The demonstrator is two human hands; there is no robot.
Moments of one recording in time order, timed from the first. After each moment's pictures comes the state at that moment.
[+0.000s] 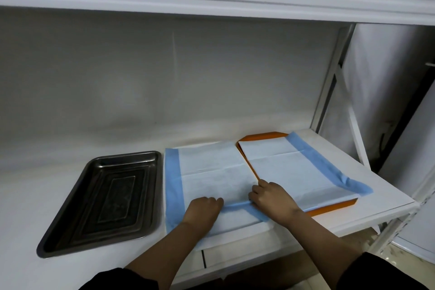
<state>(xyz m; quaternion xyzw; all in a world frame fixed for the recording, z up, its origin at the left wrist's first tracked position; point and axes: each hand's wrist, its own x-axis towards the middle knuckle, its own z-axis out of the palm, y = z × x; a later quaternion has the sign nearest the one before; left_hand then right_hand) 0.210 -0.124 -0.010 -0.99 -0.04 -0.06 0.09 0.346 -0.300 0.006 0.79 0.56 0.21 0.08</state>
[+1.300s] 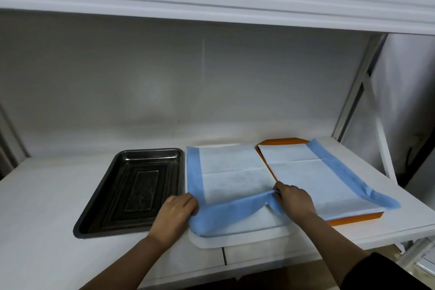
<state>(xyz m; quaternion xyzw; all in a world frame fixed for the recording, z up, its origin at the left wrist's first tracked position) 0.112 -0.038 -0.018 -0.96 -0.01 -0.27 -0.05 0.350 -0.281 0.002 0.93 0.35 0.05 -0.04</state>
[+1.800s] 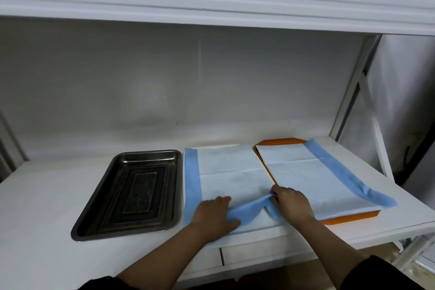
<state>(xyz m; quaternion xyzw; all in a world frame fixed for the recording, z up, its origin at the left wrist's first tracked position) 0.175 -0.114 0.004 -0.98 -0.14 0.01 -0.10 0.342 -0.287 -0.001 0.92 0.38 0.06 -0.07</state>
